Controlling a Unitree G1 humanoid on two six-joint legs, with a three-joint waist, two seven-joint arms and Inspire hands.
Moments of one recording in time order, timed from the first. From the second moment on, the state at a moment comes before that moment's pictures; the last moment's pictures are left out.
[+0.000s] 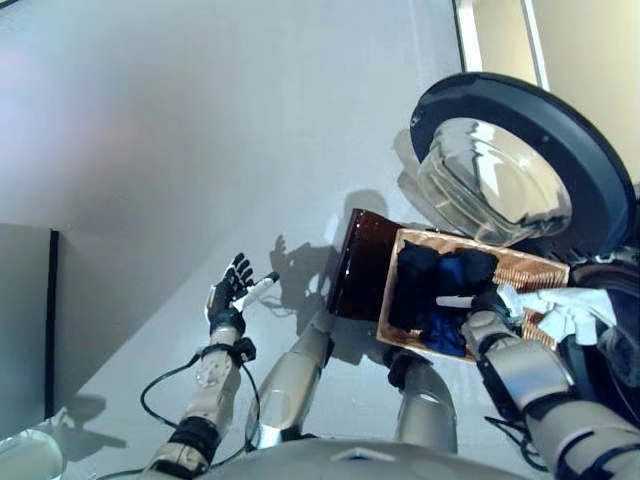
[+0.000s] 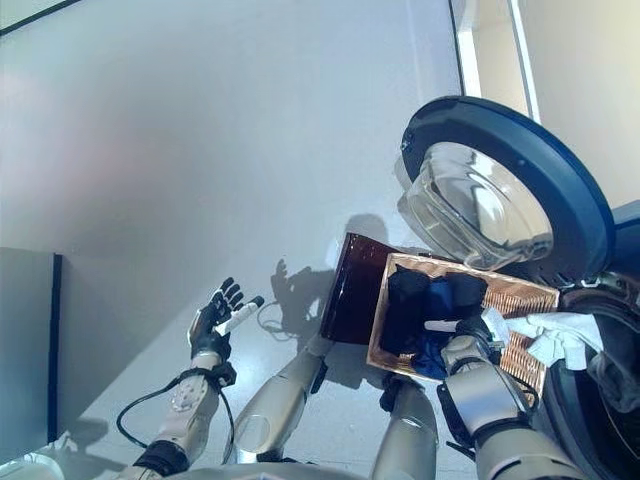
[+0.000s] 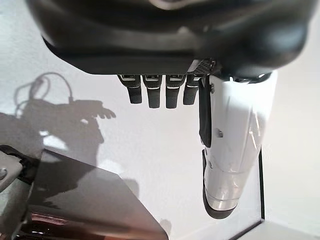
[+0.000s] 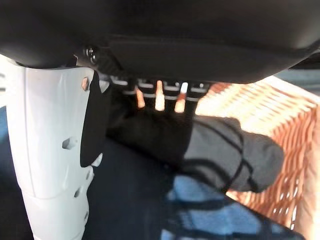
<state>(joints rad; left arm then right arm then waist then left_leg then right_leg) -0.01 0.14 -0.21 0.71 -0.48 -0.42 0.13 -0.64 -0.36 0.28 1.63 0.10 -0.04 -0.44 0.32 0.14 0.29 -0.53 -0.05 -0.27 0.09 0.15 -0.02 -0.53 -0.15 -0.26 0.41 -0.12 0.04</state>
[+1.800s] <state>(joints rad) 0.01 0.18 -0.20 0.62 -0.49 -0.41 0.17 -0.71 -0.45 0.23 1.62 0.01 -0.01 -0.46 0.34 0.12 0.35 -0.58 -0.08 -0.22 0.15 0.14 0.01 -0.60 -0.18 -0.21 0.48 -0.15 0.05</state>
